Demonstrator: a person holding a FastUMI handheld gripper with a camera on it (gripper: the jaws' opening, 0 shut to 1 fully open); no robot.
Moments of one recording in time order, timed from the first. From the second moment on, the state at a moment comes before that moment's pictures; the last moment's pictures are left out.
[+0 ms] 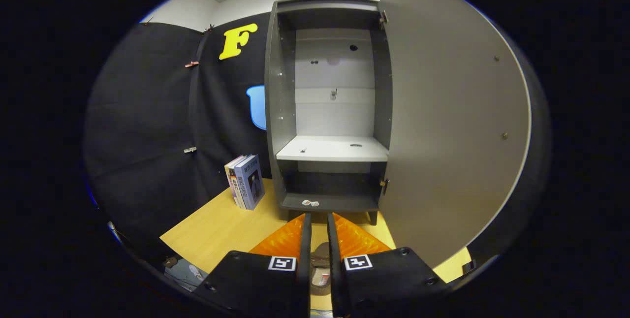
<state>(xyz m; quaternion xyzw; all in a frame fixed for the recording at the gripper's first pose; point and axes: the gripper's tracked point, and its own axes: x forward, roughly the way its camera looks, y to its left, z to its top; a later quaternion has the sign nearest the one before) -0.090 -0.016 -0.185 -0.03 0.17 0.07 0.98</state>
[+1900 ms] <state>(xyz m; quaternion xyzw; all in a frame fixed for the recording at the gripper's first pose) -0.019 -0.032 -0.520 -0.02 0.38 -0.05 0.92</state>
